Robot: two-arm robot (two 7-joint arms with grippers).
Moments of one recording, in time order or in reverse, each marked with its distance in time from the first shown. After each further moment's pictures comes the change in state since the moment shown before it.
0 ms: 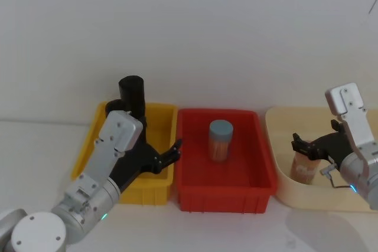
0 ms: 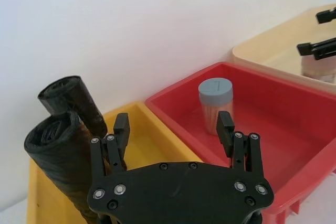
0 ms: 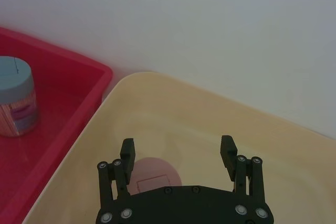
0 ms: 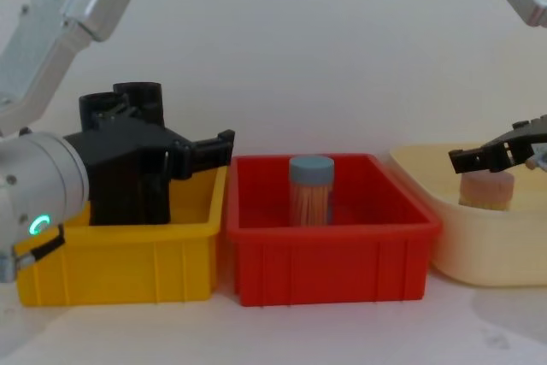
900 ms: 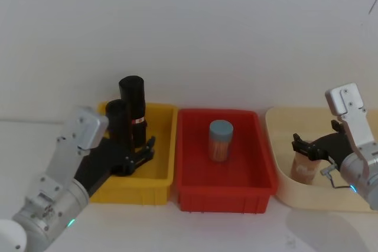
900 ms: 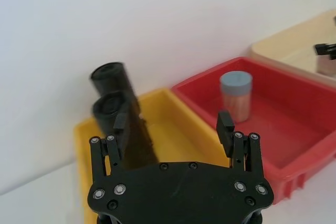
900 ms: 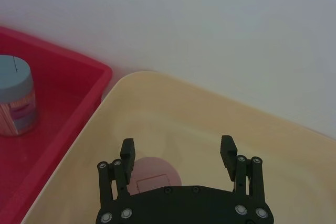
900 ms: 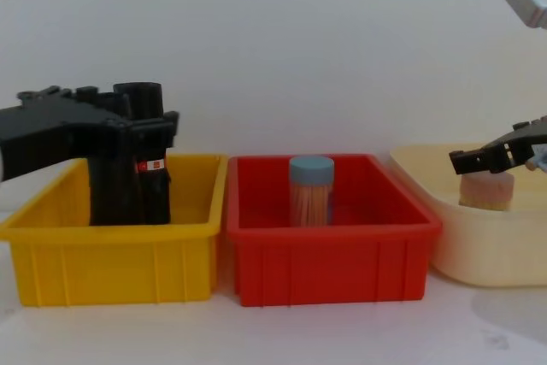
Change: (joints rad) left arm 0.135 0.071 -0.119 -0.190 -0.048 0.101 0.023; right arm 0.001 0.000 0.000 0.003 -0.001 0.000 -0.001
